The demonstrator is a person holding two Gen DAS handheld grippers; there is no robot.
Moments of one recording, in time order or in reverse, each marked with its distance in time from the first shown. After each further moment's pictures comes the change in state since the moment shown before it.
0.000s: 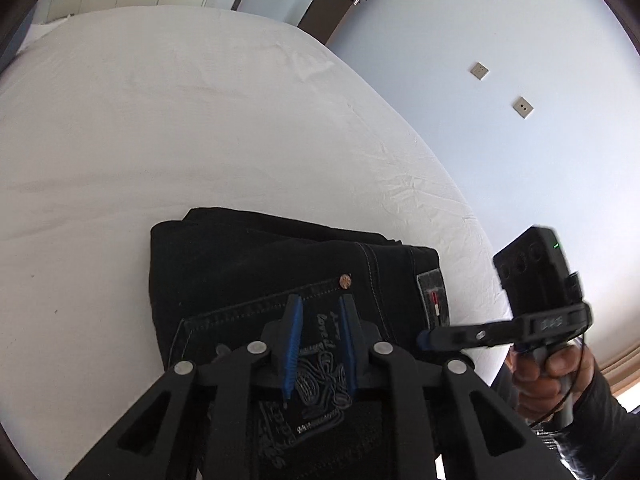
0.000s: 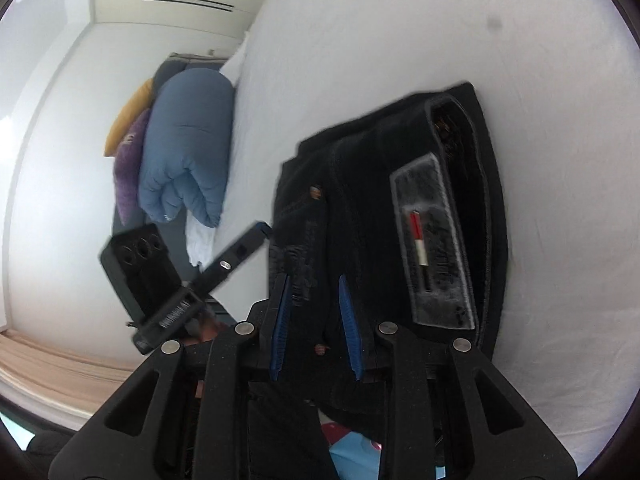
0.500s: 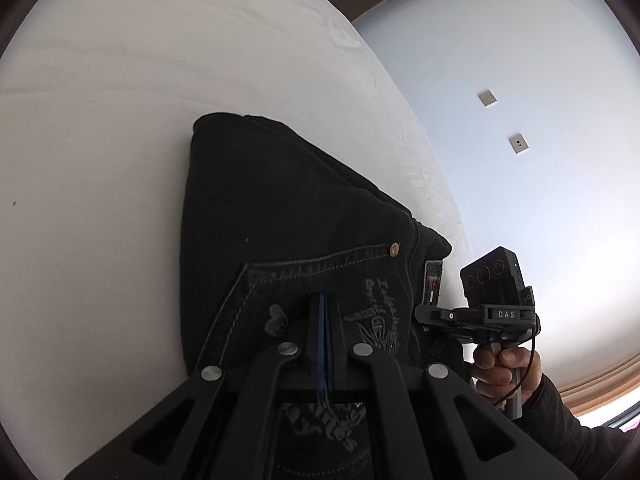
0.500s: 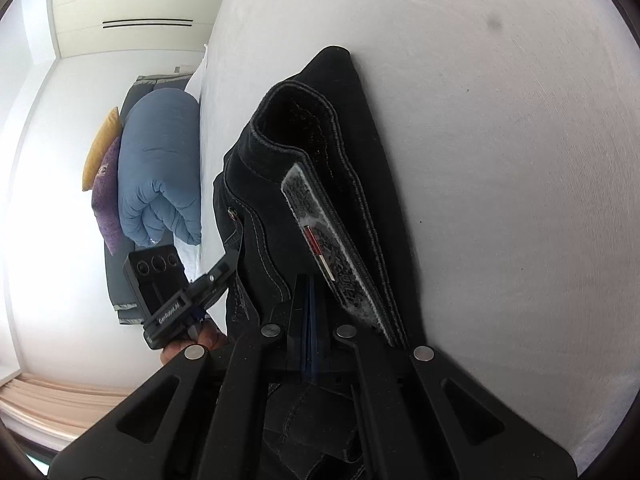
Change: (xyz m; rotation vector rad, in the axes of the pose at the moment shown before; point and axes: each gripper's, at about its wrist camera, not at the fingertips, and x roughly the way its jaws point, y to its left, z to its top) left arm 0.014 0.067 -0.046 -0.217 0.059 -0.167; right arm 0.013 -0.057 0.002 0.128 -0.011 0.006
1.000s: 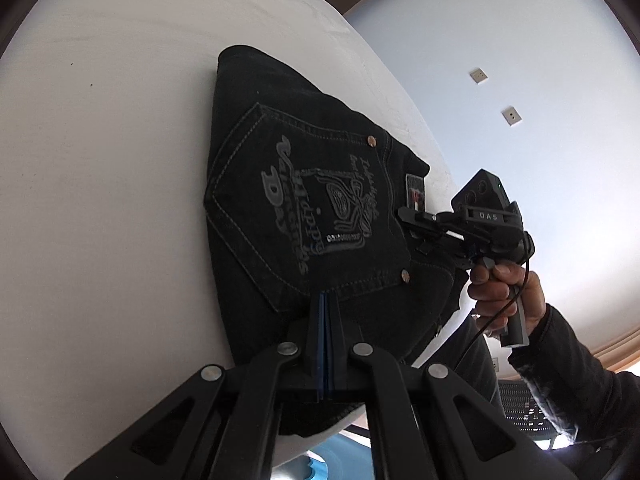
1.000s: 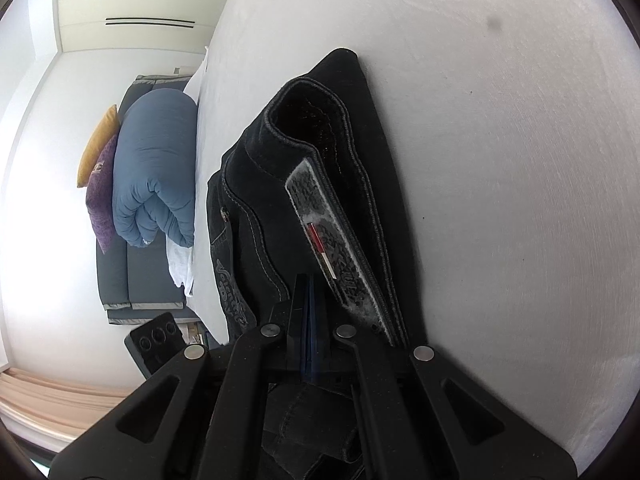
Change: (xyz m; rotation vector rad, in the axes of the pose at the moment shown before) left arm -0.029 -0.022 -0.091 0.063 0.026 0.040; right arm 0.002 0.006 -0.001 -0.028 -0.035 -0.032
